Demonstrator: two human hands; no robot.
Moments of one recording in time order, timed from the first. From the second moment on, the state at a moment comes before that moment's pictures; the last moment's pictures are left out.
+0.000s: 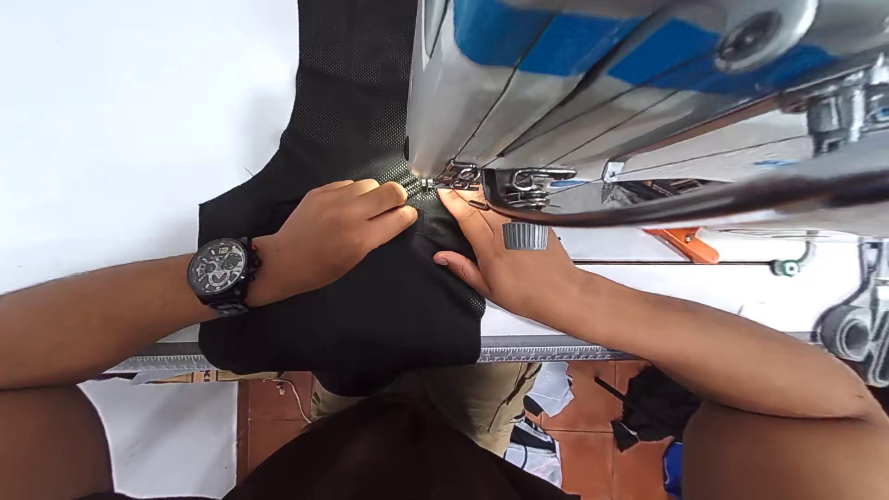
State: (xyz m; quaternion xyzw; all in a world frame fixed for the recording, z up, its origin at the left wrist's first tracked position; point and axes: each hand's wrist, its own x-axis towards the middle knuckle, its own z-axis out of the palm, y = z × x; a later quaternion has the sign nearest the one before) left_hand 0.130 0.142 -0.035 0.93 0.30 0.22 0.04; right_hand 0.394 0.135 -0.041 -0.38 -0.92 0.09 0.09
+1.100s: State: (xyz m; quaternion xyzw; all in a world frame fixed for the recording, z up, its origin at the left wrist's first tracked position) left_hand 0.129 0.182 -0.034 0.91 0.30 0.27 0.02; right_hand 0.401 0.178 -0.029 -0.39 -0.91 0.14 0.00
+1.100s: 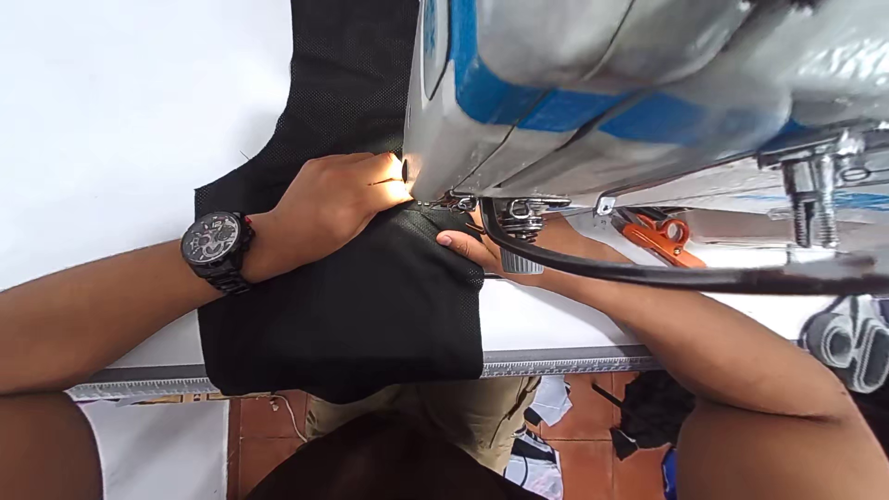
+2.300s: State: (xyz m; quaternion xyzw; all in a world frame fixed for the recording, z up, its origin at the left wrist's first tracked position) left_hand 0.119 0.109 -0.022 0.90 0.40 0.17 0.04; right_hand 0.496 0.087 -0.019 -0.33 -0.93 0.13 0.10
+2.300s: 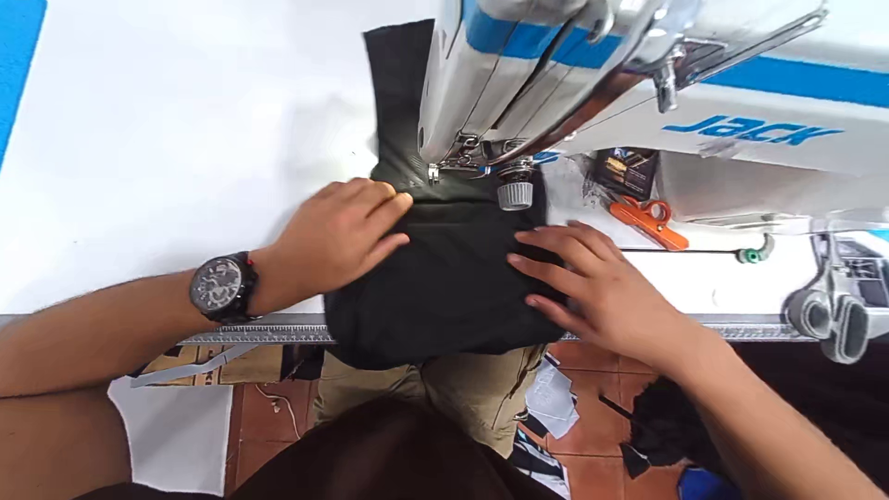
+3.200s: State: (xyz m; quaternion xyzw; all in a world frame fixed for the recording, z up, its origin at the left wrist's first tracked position) left_hand 0.129 0.102 -0.021 0.81 0.47 0.29 0.20; right_hand 0.384 0.146 -0.035 -0.33 -0.92 0.12 0.18
